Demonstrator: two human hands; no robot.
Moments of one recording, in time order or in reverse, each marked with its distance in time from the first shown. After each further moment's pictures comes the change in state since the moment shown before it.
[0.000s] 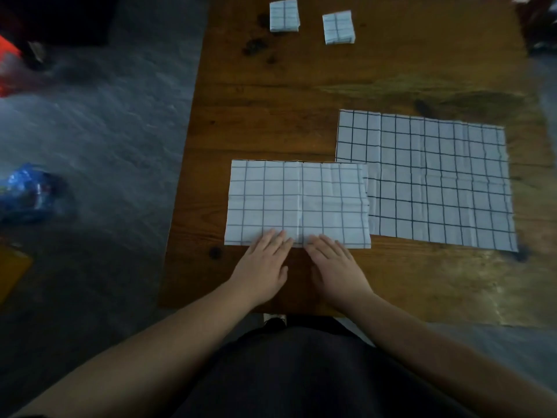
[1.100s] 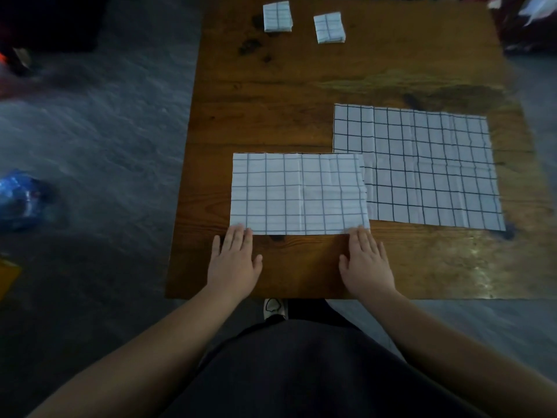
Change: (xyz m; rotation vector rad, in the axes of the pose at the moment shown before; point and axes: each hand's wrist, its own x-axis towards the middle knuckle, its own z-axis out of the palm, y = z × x) left_hand -0.043 -0.042 0.014 0.034 0.028 -0.316; right_hand -0.034 0.019 0.012 -0.055 -0.012 0.454
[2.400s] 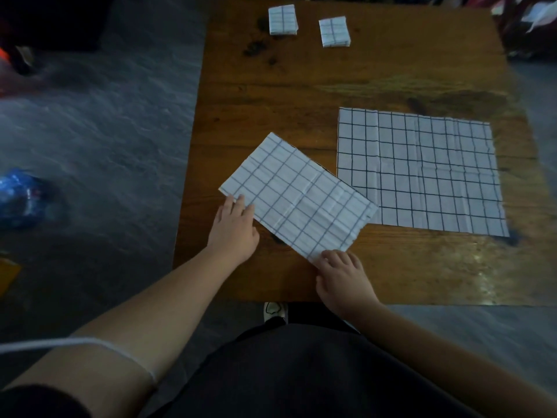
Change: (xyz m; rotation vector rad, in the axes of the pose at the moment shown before) left_hand 0.052 -0.014 -0.049 -0.045 0.045 0.040; right_hand -0.022 -0.039 0.008 -0.066 0.055 -0.365
